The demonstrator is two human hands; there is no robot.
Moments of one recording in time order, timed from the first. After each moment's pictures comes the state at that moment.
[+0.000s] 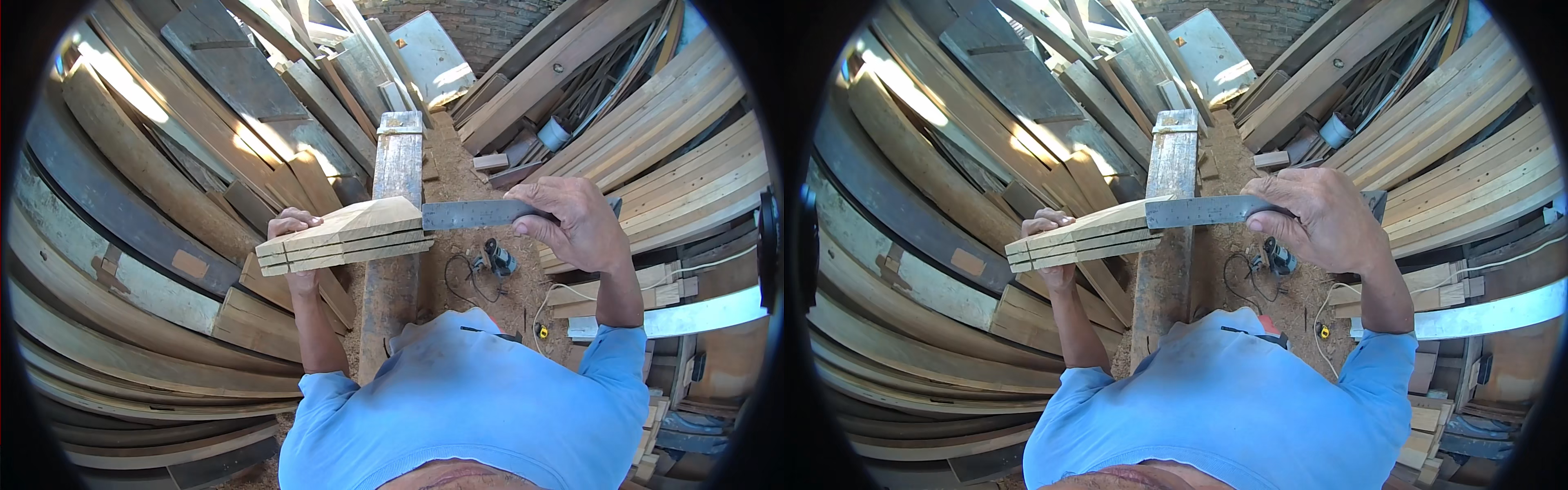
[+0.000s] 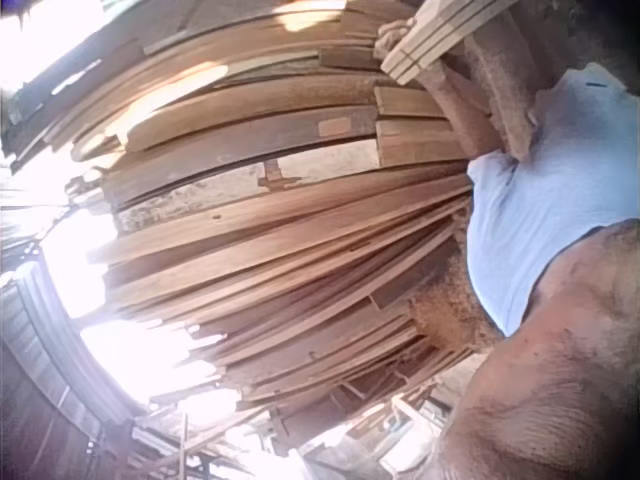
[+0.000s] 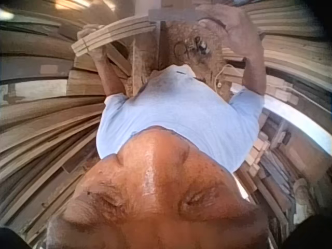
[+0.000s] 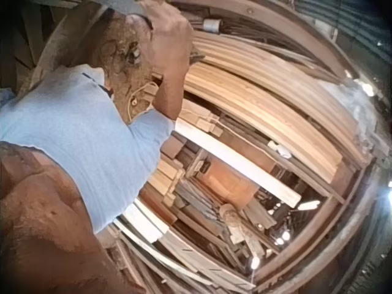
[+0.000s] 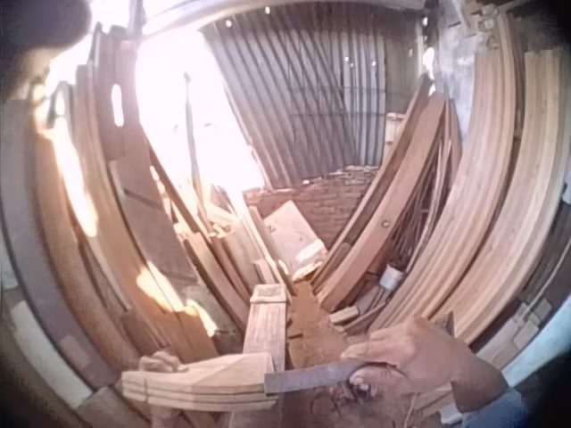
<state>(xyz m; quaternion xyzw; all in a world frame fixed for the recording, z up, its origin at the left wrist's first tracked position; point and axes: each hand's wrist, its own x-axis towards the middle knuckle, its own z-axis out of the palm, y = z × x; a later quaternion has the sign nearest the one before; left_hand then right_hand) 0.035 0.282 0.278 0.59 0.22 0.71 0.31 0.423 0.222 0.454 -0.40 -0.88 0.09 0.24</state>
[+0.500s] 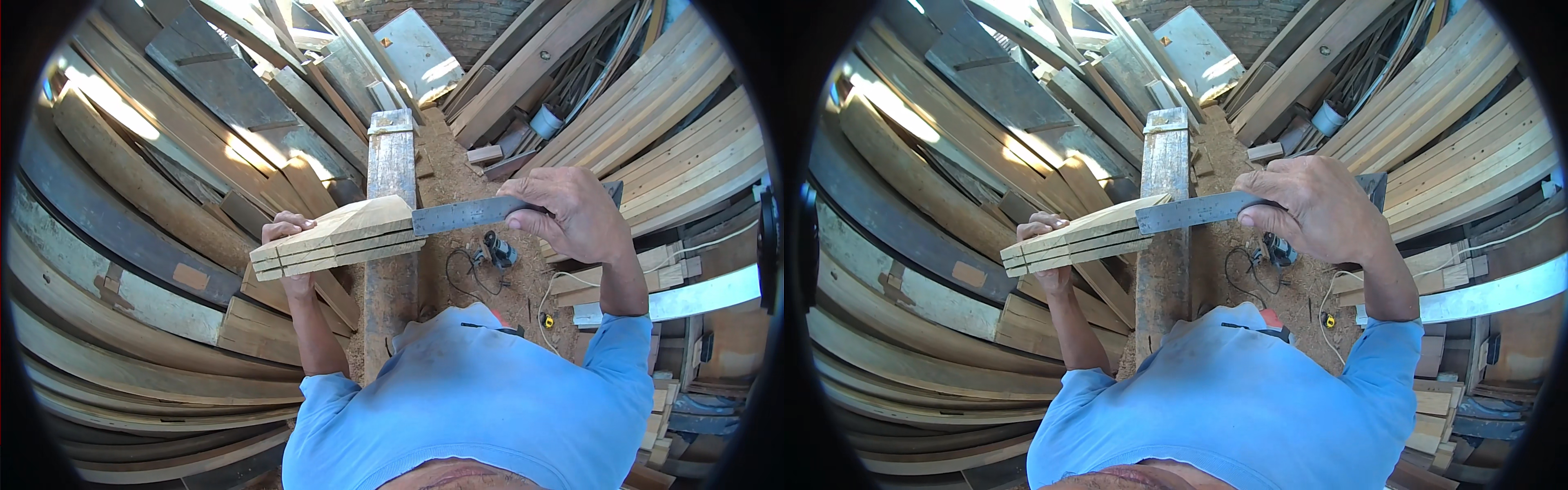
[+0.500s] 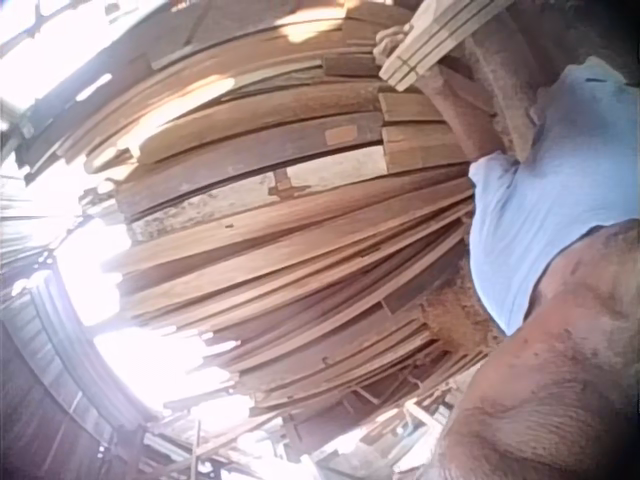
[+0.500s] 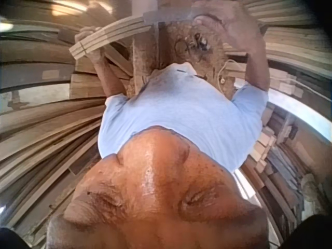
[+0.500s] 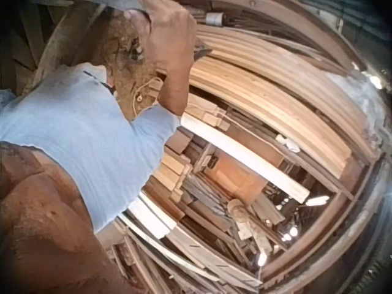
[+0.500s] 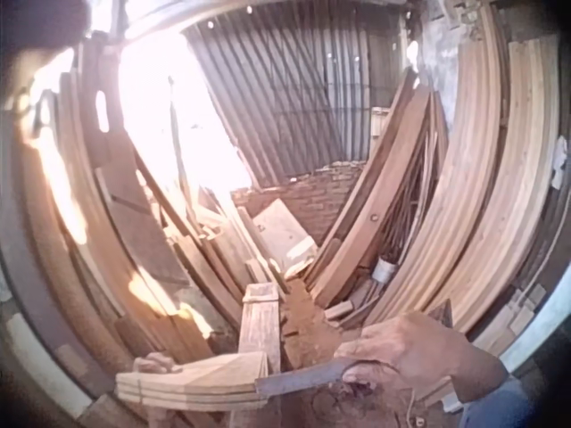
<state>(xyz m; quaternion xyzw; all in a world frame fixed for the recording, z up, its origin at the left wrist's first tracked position) 0.038 0.284 0.280 0.60 0.21 0.70 0.33 0.430 0.213 0.460 -0.43 -0.88 0.06 0.21</state>
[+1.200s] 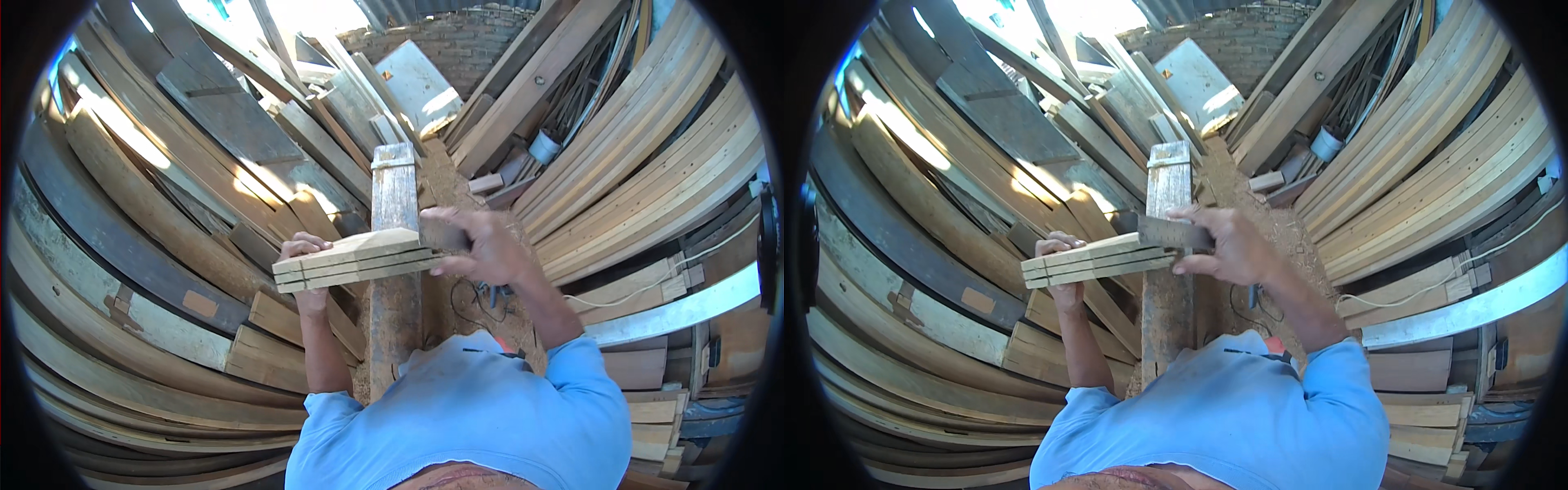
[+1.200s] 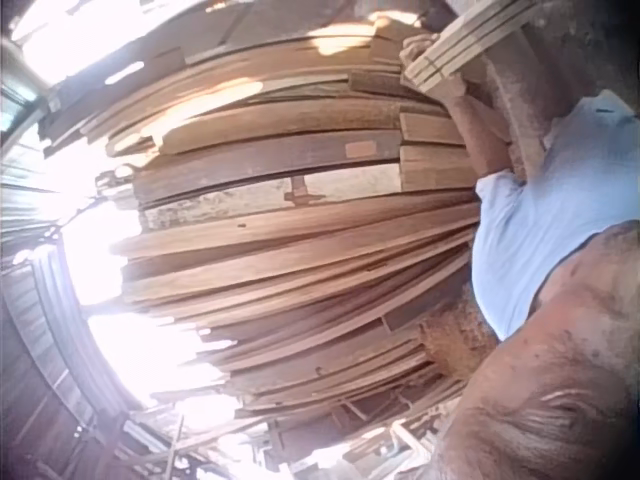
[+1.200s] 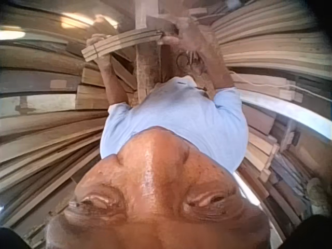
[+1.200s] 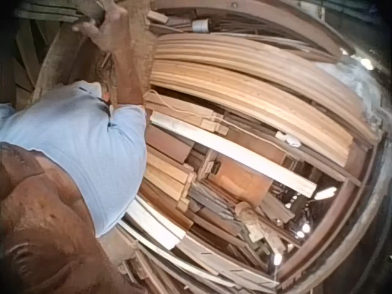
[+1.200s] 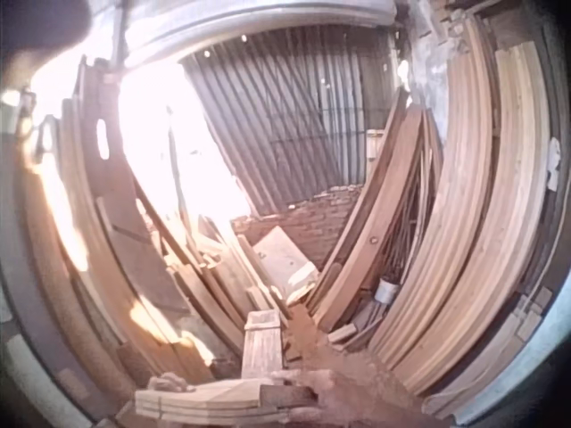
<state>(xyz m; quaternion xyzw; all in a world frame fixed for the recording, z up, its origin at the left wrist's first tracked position) 0.046 0.296 0.290 0.61 0.23 0.68 0.34 0.365 0.252 0.374 -0.40 -0.78 0.26 0.40</state>
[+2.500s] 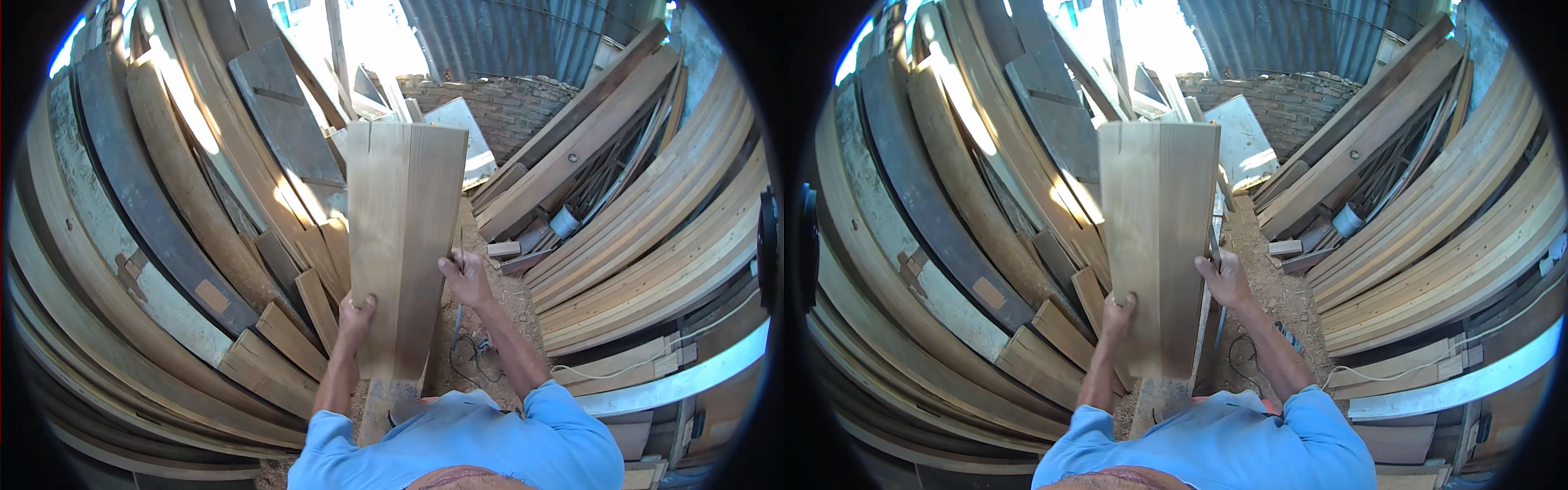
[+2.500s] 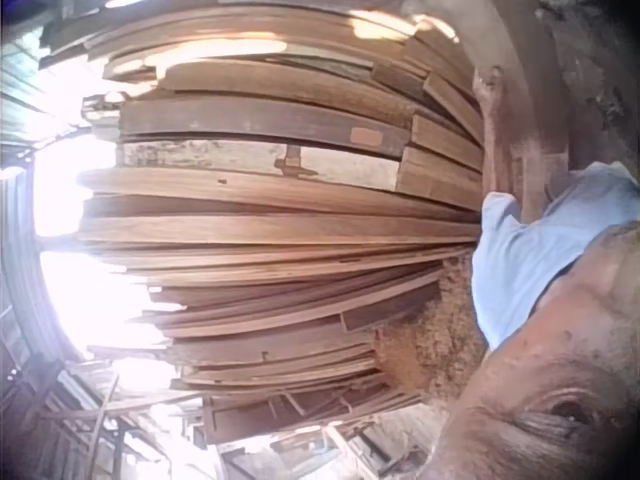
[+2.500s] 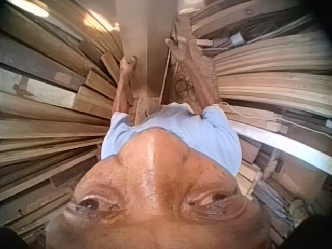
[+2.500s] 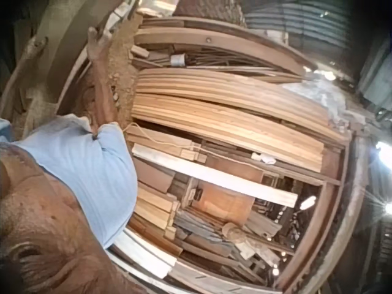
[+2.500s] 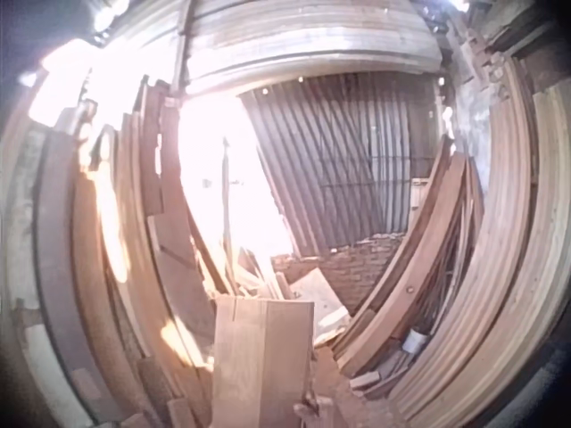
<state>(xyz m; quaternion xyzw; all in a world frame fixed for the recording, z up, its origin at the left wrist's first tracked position) 0.020 0.295 0.160 0.51 0.51 0.53 0.45 0.306 0.333 0.265 -0.44 -0.67 0.34 0.50</state>
